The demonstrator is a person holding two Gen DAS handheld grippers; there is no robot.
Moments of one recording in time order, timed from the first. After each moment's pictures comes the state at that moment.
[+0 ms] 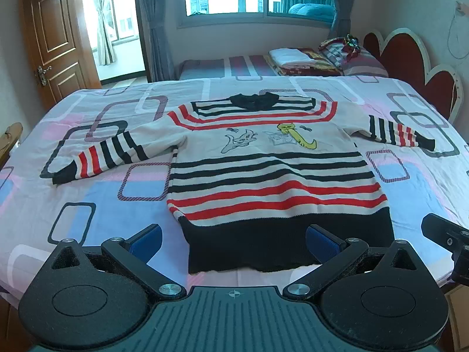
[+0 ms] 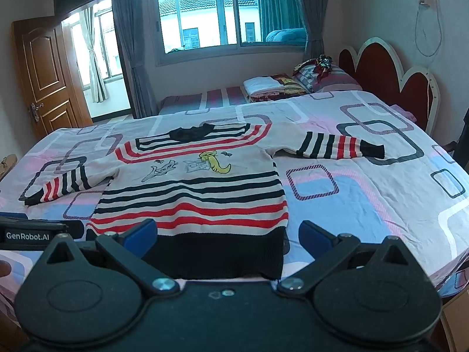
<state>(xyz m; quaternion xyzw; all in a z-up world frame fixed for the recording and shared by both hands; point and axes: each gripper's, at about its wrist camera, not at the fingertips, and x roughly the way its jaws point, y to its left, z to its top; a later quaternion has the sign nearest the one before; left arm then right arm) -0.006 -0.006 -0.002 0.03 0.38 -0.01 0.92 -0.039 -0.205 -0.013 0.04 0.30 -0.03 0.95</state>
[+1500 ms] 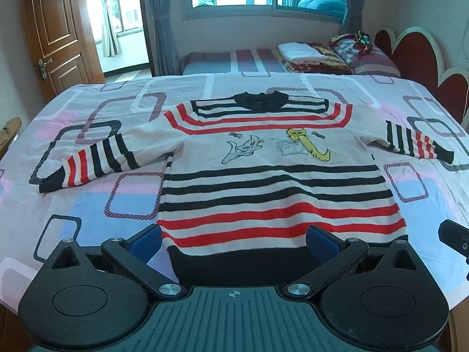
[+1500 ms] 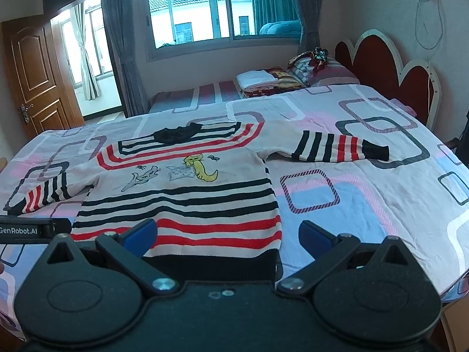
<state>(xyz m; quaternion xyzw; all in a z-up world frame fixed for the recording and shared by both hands) 0.069 -0.020 -0.019 0.02 0.40 0.01 0.92 0.021 -0.230 -0.024 0.04 0.32 -0.04 0.95</state>
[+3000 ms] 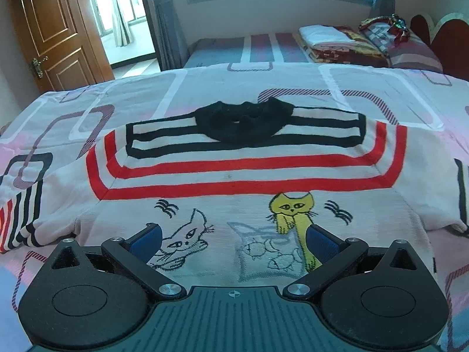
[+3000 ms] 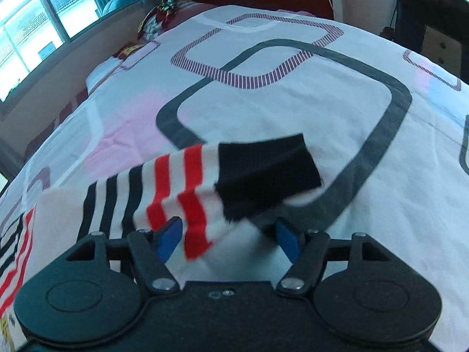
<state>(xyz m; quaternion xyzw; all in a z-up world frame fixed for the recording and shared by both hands) 0.346 -0.140 -0.105 0.03 0.42 0.07 0.90 0.292 -0.562 -0.149 0.24 0.36 -0.25 0.87</state>
